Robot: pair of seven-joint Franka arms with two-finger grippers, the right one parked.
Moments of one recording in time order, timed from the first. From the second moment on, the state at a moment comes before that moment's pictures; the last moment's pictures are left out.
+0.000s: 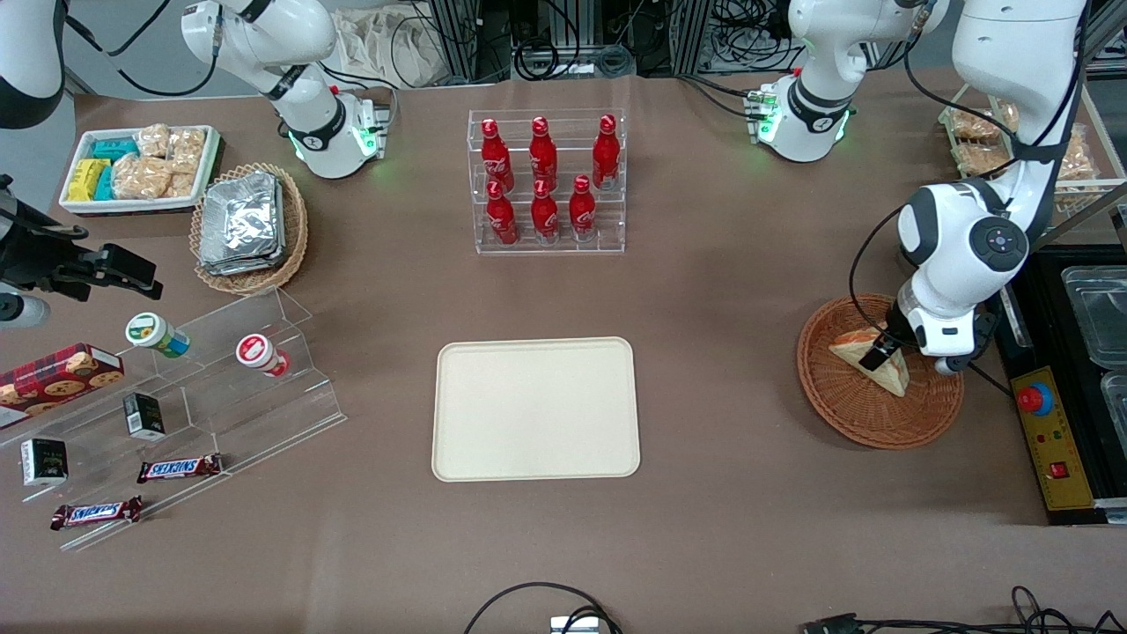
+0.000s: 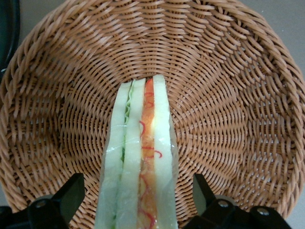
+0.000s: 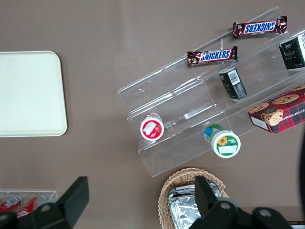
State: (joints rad) arm 0.00 0.23 0.05 -2.36 0.03 2.65 -0.77
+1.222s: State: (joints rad) arm -0.05 0.08 0.04 -2.31 0.10 2.46 -0.58
